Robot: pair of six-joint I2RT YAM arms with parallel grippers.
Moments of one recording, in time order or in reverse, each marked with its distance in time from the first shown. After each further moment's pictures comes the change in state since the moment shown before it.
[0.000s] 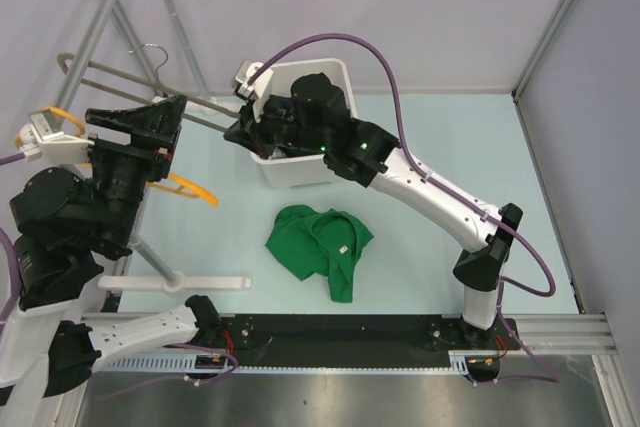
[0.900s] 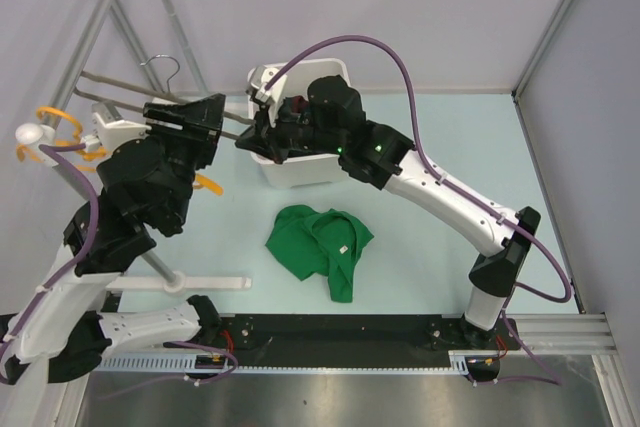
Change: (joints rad) left arm 0.000 0.145 -0.040 0.013 -0.108 -0.173; right arm -0.031 -0.097 -0.147 0.035 -0.111 -0.002
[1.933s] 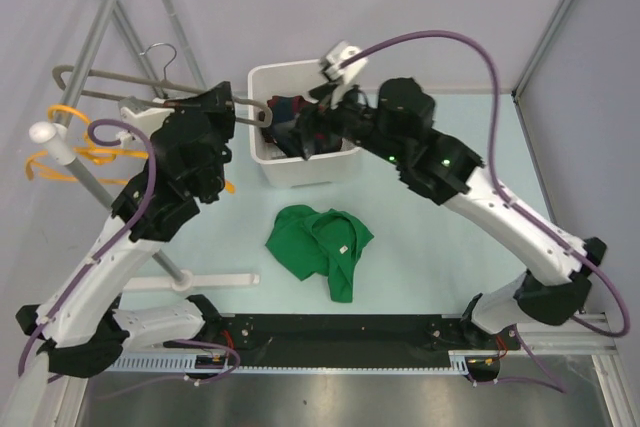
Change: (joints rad) left arm 0.159 0.103 -0.075 0.150 -0.024 -0.181; right arm -0.040 -0.266 -0.181 0.014 0.309 0.073
